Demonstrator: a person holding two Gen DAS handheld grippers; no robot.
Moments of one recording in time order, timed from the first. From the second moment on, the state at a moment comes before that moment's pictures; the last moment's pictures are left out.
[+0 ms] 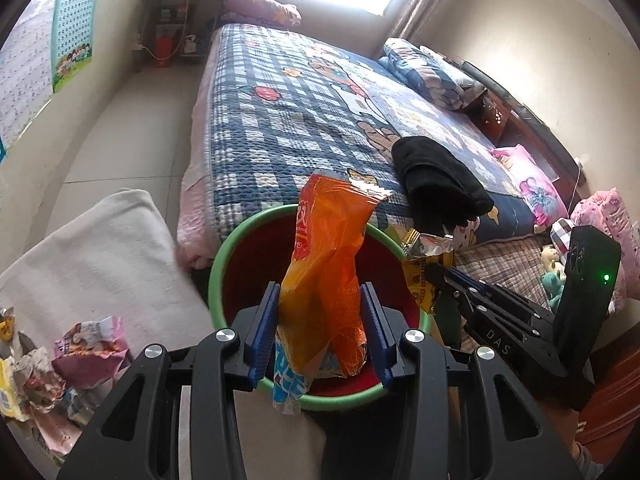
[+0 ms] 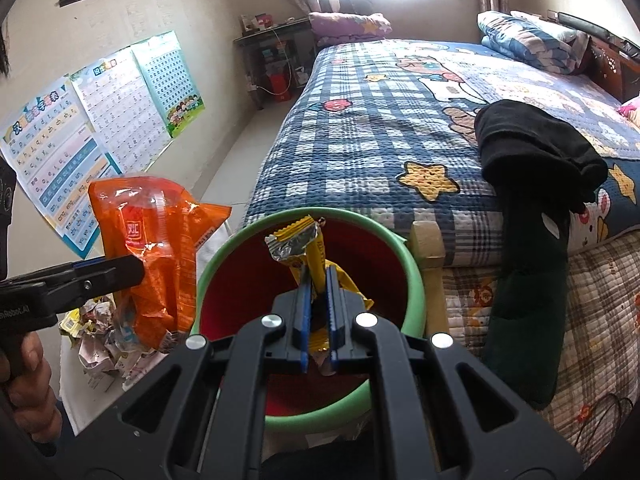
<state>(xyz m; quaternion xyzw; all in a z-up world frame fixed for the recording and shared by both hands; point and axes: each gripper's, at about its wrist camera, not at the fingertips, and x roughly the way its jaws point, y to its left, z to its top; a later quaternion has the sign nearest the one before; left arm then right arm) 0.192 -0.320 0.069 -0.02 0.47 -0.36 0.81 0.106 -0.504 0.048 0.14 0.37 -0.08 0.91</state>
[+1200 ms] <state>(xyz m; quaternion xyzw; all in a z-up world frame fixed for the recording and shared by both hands) 0.168 -0.183 0.070 -0.06 0.45 -0.23 0.86 0.096 -0.423 0.064 0.10 0.36 -0.07 0.93</state>
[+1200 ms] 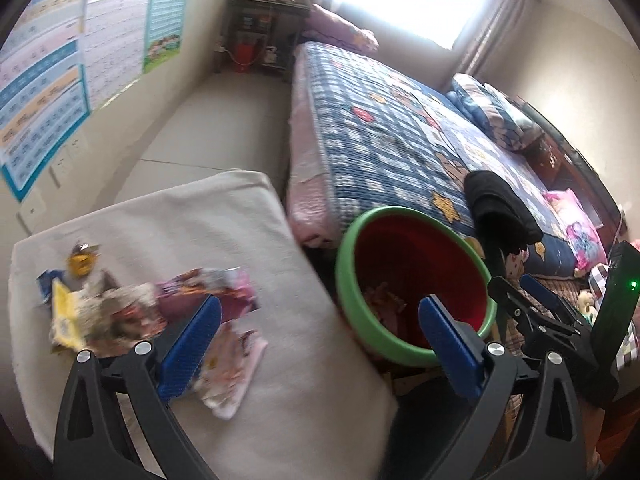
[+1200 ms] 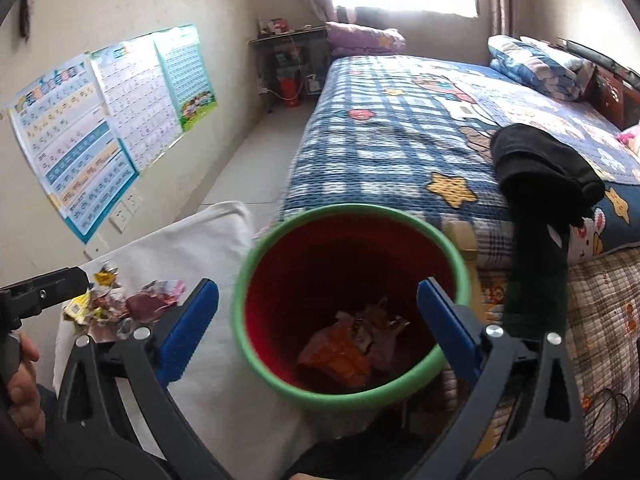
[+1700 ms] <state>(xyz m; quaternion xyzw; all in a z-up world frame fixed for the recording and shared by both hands) 0.134 -0.040 0.058 -0.10 0.45 -0.14 0.88 0.105 -0.305 0.063 0.06 0.37 0.00 0.93</state>
